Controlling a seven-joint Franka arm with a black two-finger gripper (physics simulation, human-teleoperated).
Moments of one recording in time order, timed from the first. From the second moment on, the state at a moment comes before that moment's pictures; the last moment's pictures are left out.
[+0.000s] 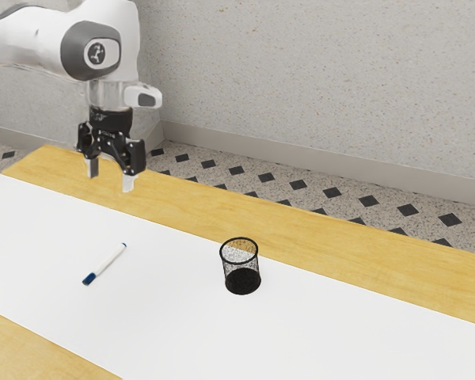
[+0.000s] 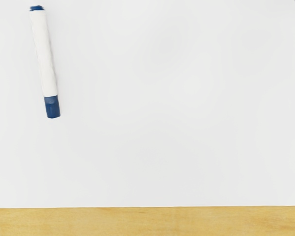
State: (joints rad) arm -0.31 0.02 0.30 -1.72 0.08 1.43 0.03
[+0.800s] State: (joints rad) arm -0.07 0.22 0.24 -2.08 -0.02 2.19 0.21
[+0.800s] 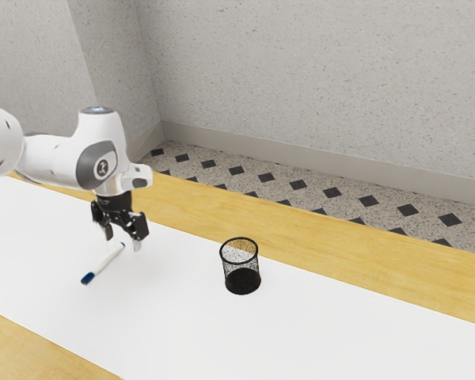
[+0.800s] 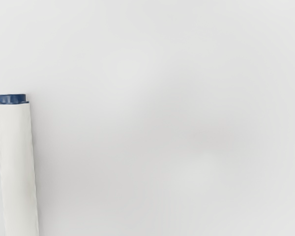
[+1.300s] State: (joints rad) arm -0.01 0.32 0.30 -2.14 -0.06 2.31 0.34
